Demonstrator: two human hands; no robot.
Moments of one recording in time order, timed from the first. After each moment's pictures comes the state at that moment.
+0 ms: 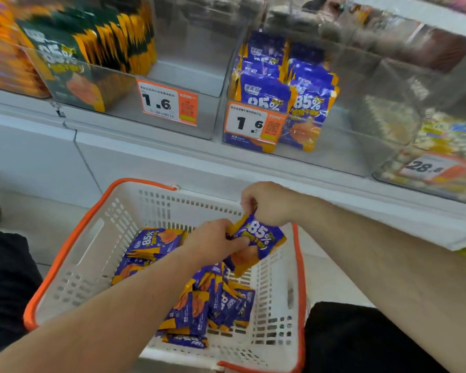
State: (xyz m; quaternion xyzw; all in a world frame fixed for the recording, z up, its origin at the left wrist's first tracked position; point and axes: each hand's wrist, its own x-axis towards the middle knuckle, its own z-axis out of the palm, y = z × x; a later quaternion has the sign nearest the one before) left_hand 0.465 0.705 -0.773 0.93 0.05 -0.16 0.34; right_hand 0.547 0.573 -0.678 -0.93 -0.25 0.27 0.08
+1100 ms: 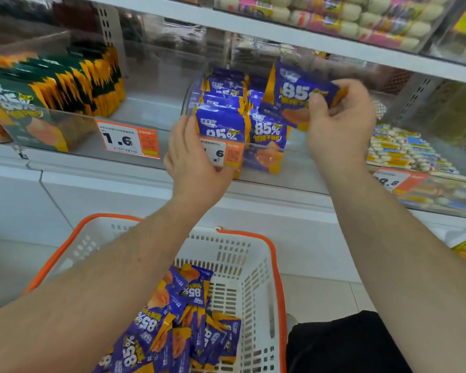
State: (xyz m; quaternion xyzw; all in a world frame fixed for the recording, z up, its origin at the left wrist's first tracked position) left_hand 0.552 0.681 -0.655 0.86 0.08 0.33 0.38; right_hand 0.591 0.502 -0.567 -0.76 -0.07 -0.38 0.52
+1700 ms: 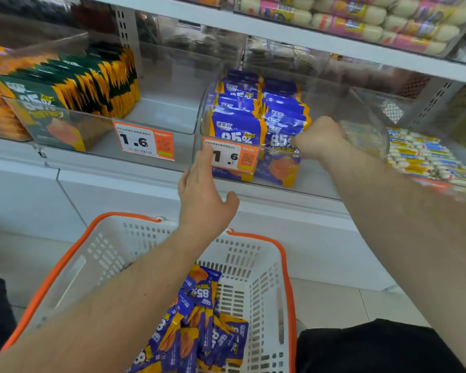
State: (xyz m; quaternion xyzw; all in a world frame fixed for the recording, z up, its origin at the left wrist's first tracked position) left_hand 0.525 0.688 -0.689 0.86 0.06 0.26 0.44; right_hand 0.643 0.519 -0.573 -0.96 0.07 -0.07 0.26
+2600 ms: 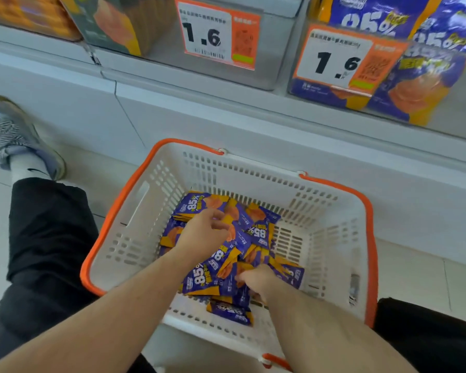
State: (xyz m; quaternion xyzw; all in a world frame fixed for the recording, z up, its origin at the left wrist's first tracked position) left_hand 0.426 0.779 -0.845 0.81 0.29 -0.18 0.48; right_hand 0.435 0.619 -0.948 -0.78 0.19 0.51 0.31
